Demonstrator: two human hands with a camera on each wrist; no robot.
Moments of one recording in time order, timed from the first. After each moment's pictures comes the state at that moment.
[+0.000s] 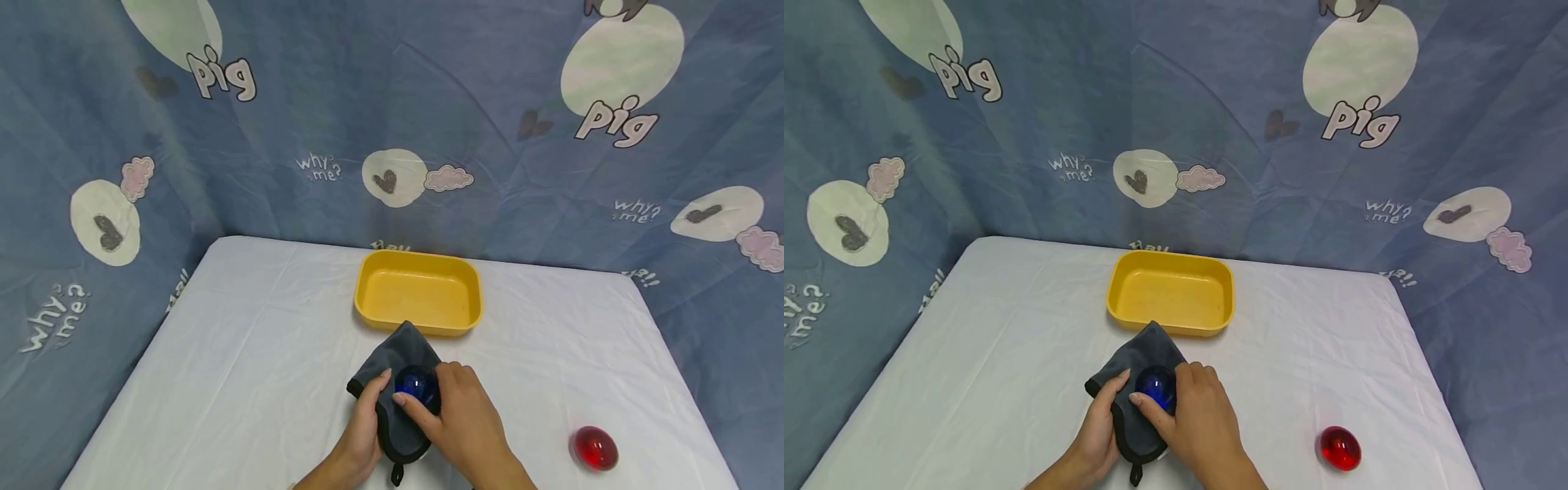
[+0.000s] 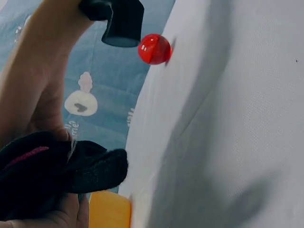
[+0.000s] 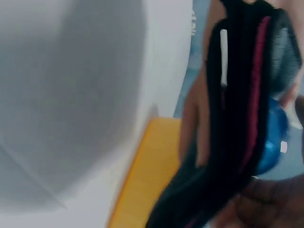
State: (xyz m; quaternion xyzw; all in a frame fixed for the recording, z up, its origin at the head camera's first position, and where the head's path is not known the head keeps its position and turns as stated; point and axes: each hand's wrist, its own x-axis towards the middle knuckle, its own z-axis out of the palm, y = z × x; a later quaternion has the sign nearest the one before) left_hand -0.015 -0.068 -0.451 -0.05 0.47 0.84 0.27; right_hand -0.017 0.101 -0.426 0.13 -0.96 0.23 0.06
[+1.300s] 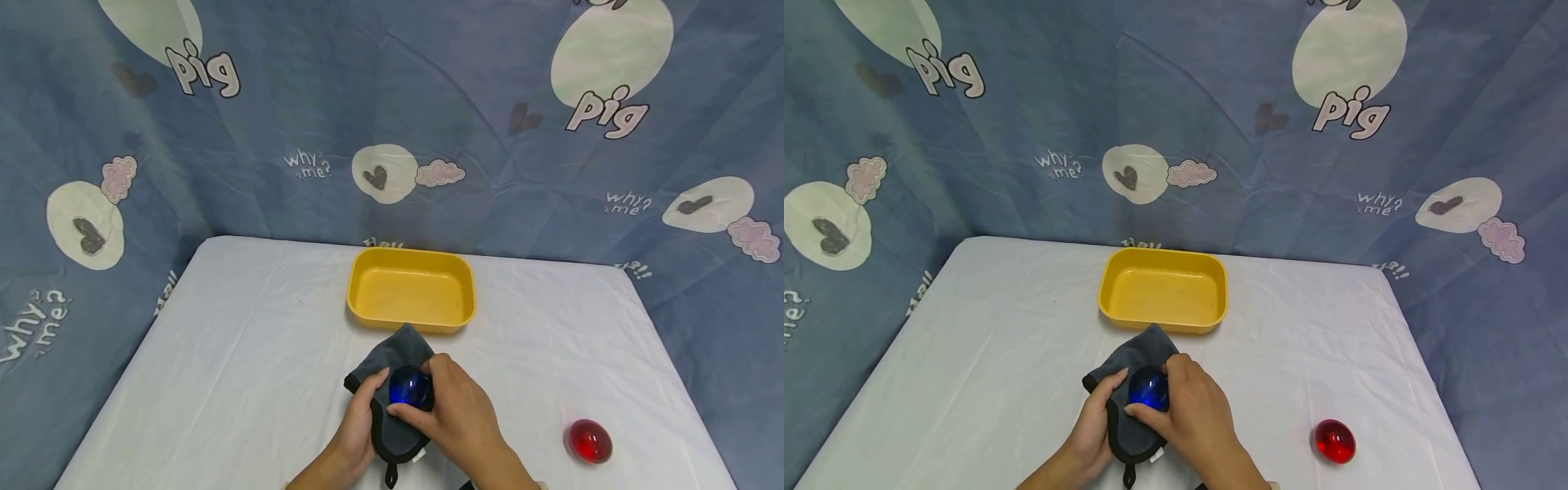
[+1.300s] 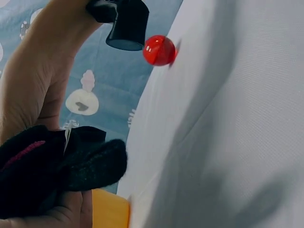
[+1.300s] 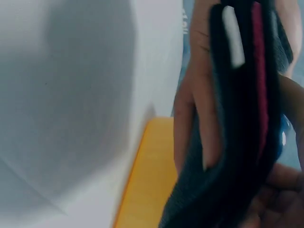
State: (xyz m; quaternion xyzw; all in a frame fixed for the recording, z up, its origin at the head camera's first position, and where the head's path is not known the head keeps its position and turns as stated) left_hand -0.018 -0.065 -0.455 -0.06 0.44 0.85 0.29; right_hand -0.021 0.110 -0.433 0.19 -0.94 0.26 0.11
